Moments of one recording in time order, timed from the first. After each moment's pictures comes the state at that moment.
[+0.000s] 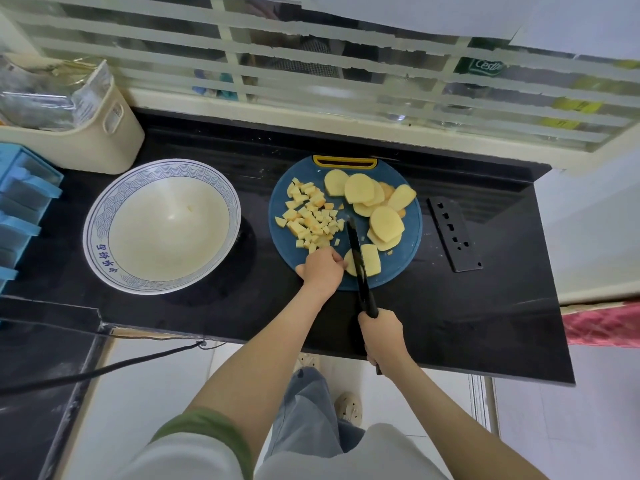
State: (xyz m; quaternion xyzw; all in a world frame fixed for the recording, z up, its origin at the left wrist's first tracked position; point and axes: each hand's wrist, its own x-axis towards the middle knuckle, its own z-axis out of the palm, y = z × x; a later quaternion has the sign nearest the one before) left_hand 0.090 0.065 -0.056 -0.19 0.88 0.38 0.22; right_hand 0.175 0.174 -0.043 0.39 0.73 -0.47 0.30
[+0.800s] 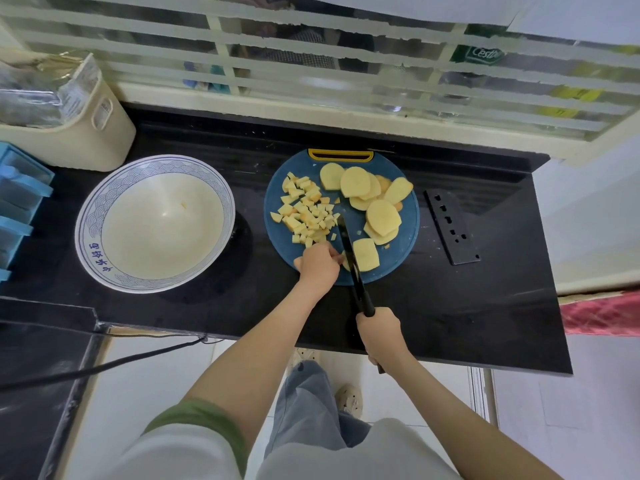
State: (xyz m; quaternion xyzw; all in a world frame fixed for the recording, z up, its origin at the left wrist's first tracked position) left_hand 0.088 0.065 -0.056 -0.18 0.89 0.36 0.23; right_hand 0.177 0.179 -0.044 0.36 0.75 -0.44 0.34
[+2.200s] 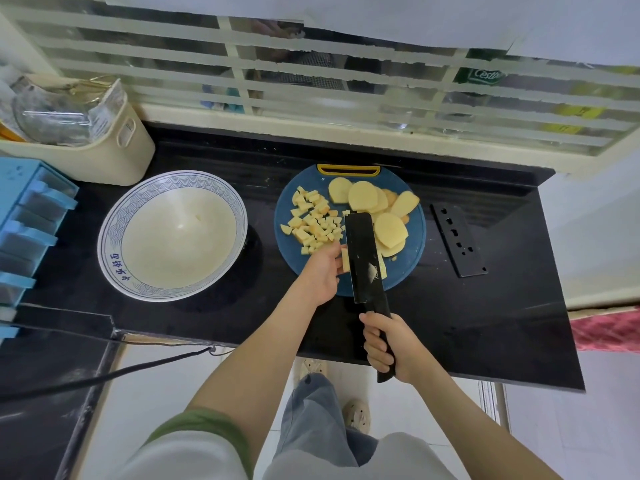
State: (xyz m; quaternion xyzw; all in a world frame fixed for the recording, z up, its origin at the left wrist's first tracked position) left_hand 0.081 0.059 -0.043 -0.31 0.48 0.76 0.30; right_hand 0.181 0.205 -0.031 0.24 0.49 -0.73 0.40
